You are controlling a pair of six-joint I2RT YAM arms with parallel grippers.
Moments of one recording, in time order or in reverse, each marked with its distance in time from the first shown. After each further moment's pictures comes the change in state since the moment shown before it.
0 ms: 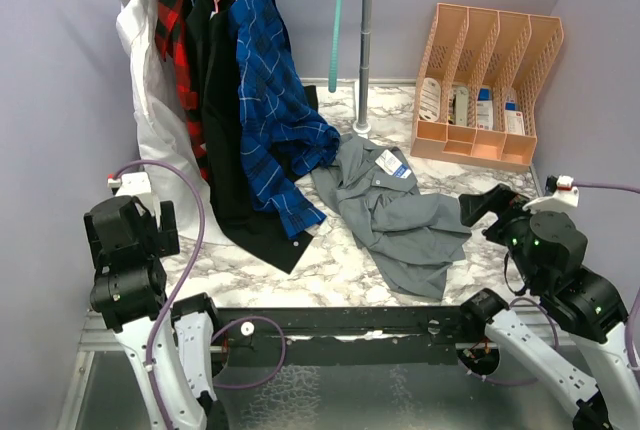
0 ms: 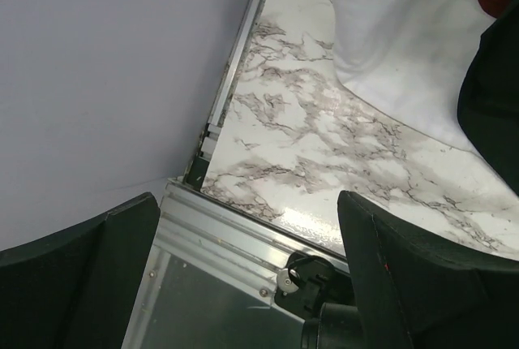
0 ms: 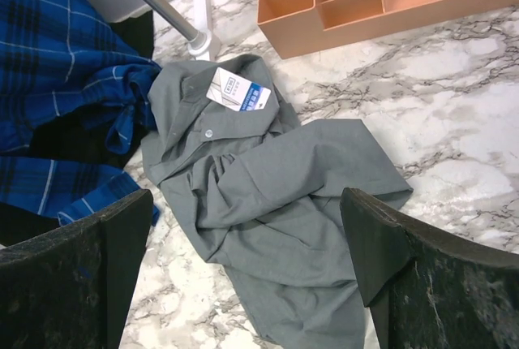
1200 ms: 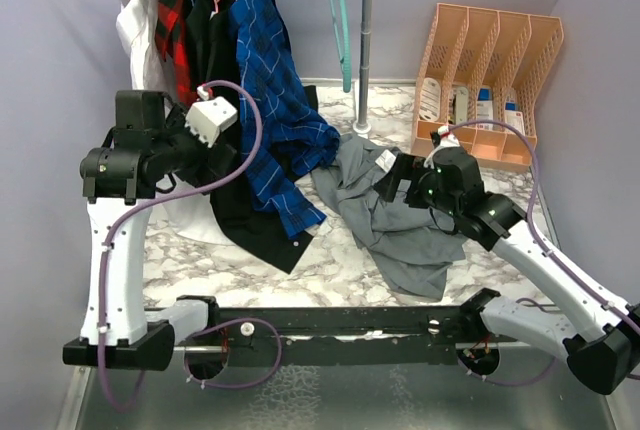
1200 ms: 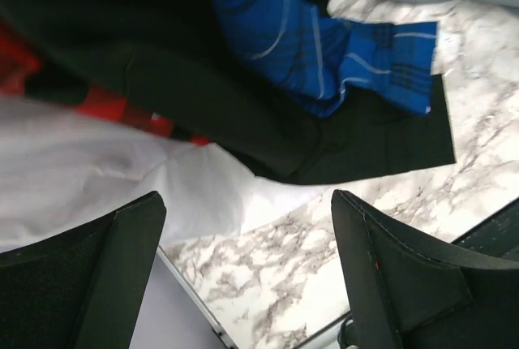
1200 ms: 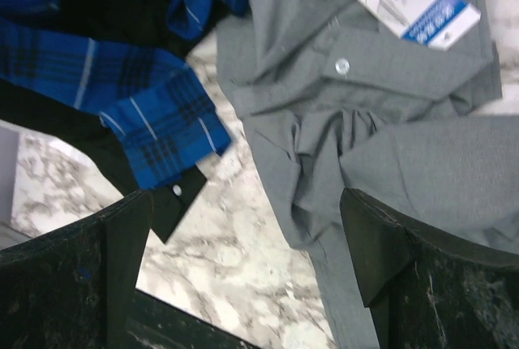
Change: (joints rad) left arm -0.291 0.591 0.530 -0.071 0.563 0.391; right arm 0.035 0.591 -0.049 0.394 -0.443 -0.011
